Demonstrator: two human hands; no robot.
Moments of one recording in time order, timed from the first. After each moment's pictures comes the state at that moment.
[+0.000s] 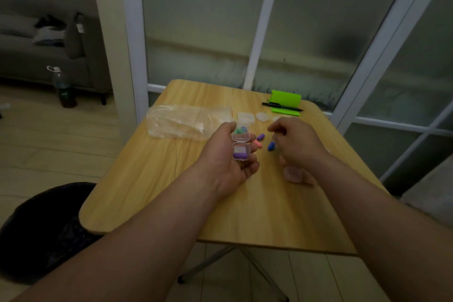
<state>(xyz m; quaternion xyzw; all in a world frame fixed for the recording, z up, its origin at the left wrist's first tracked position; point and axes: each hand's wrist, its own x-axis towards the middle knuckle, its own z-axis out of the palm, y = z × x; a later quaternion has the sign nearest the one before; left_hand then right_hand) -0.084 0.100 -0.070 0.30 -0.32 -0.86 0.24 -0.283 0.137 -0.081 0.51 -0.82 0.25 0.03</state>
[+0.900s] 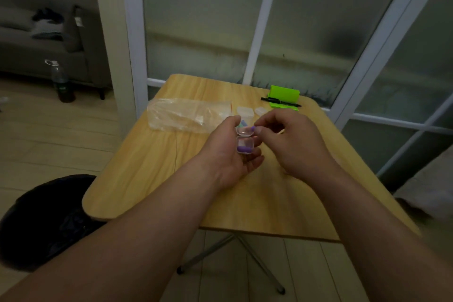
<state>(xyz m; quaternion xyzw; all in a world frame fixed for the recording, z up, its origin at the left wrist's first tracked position) -0.080 0.109 -0.066 0.28 -0.33 -0.87 0.23 -0.205 0.186 -0.050 0.56 -0.74 0.37 0.02</state>
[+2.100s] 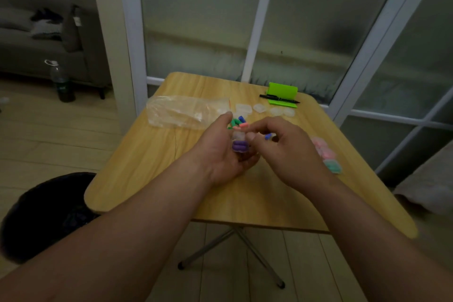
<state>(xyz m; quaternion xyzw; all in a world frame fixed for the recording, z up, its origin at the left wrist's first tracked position) -0.071 0.104 -0.072 0.26 -0.33 -0.89 0.18 -0.194 0.205 -0.065 0.59 -0.70 0.41 -0.03</state>
